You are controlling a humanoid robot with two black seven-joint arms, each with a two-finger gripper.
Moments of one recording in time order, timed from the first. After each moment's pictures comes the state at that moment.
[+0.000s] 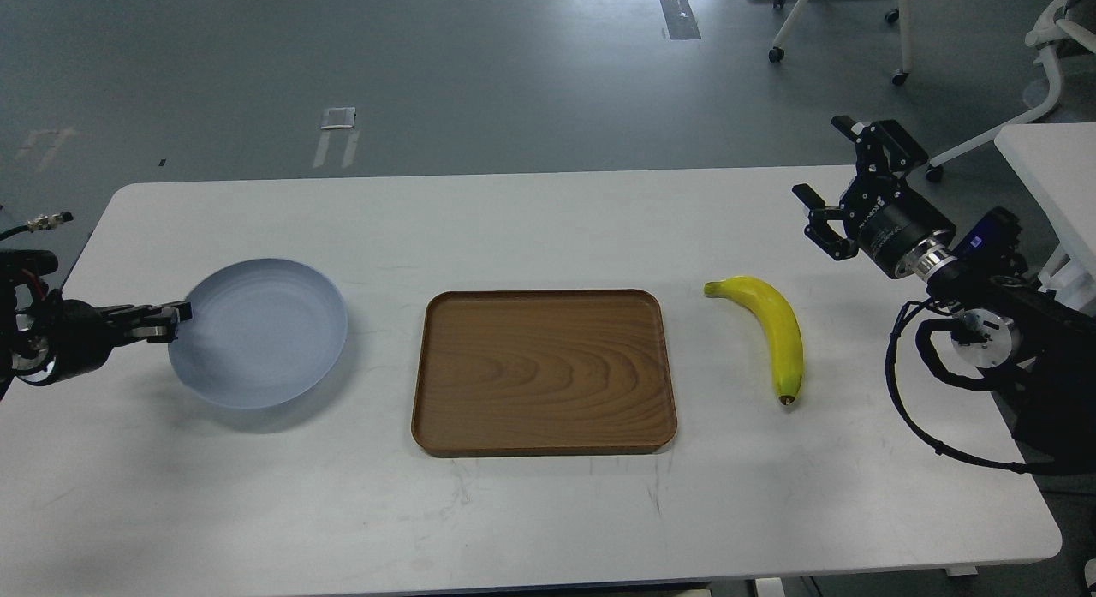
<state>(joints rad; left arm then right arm) -0.76 0.84 -0.28 -0.83 1.56 -0.20 -0.49 0.77 -0.45 0.42 0.56 -0.16 0.49 0.49</state>
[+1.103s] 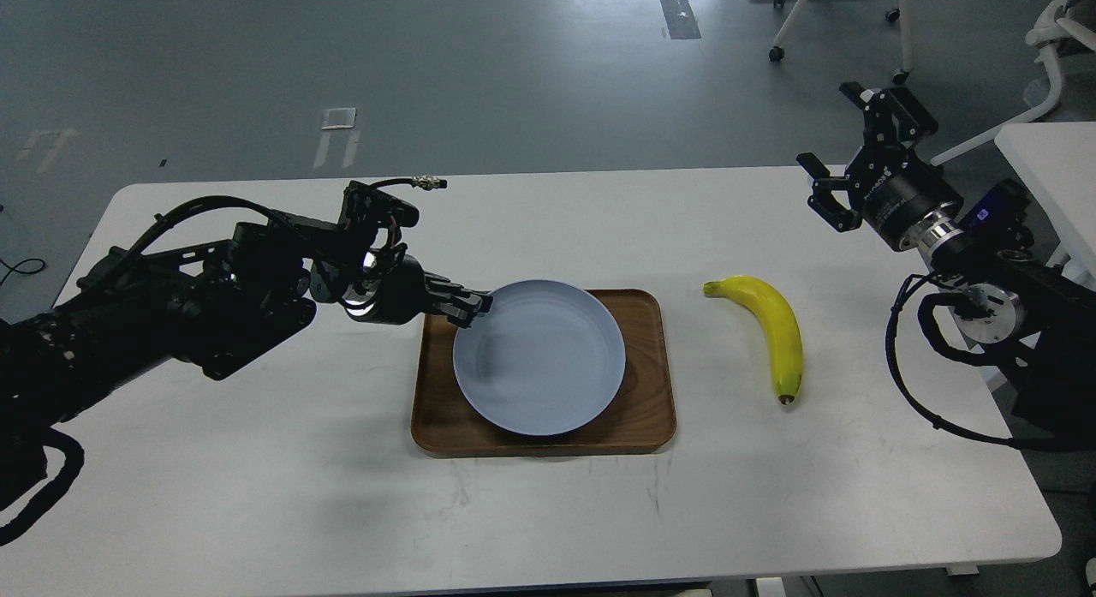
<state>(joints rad) -1.06 0.24 -0.07 -0.69 1.63 -0.39 -0.49 0.81 -0.46 0.44 0.56 -0.15 0.49 0.49</state>
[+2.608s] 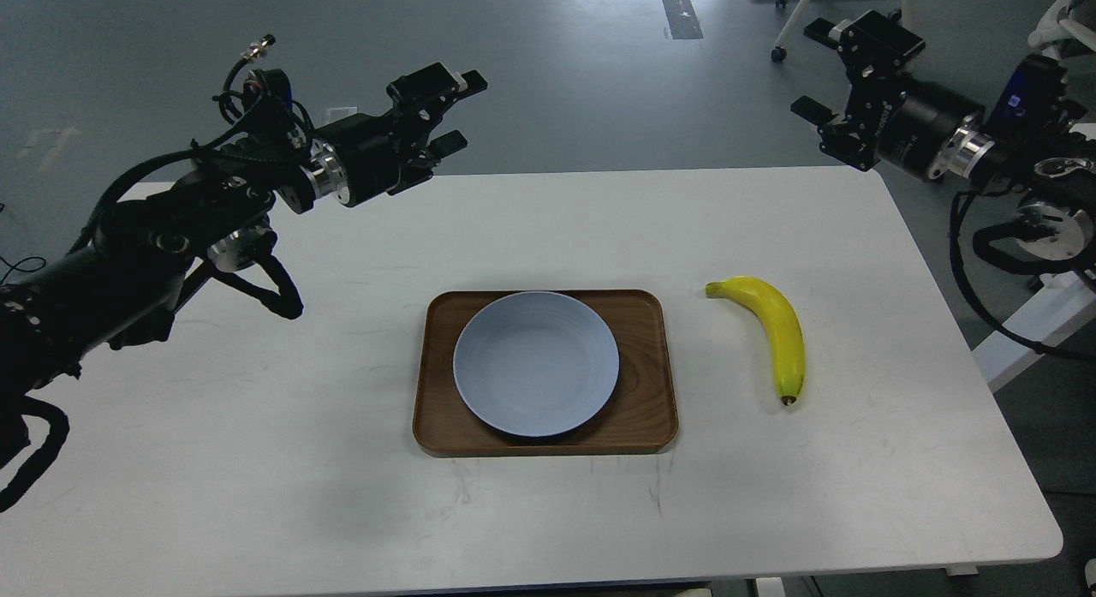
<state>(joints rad) -1.14 0.30 -0.16 -0.65 0.41 -0.37 -0.49 1.13 -0.63 0.10 0.71 -0.43 0.49 0.49</state>
